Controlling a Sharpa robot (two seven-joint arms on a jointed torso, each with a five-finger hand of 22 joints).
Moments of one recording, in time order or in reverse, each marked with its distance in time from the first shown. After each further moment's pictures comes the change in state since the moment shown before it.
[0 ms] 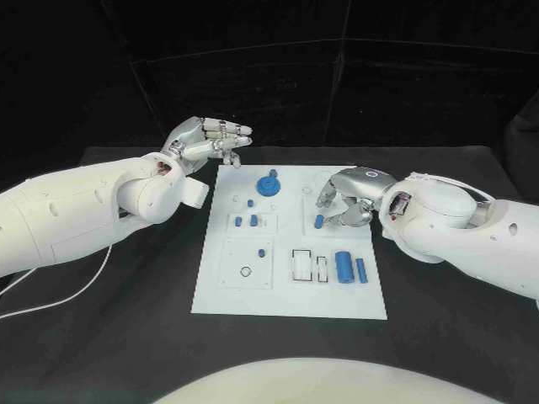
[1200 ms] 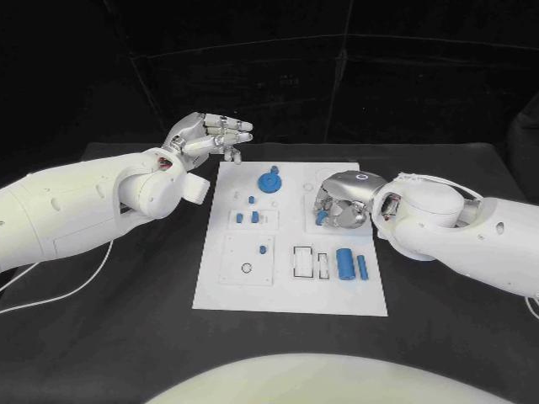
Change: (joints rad) left arm 0.000 0.000 0.000 -0.005 0.000 0.003 -0.002; left_hand 0.000 0.000 0.000 0.000 0.000 0.000 0.000 0.000 0.000 0.000 0.000 0.000 0.000 0.000 0.000 0.000 0.000 0.000 0.000 0.000 0.000 -0.001; right arm -0.011 0.039 -0.001 -0.025 -0.030 0.055 0.021; right_hand 0.058 0.068 0.163 -0.037 -0.043 0.141 -0.020 0.026 0.004 0.216 -0.041 -0.004 0.003 0.002 -0.031 0.075 0.090 0.000 0.071 -0.030 0.086 0.136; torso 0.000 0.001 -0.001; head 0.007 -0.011
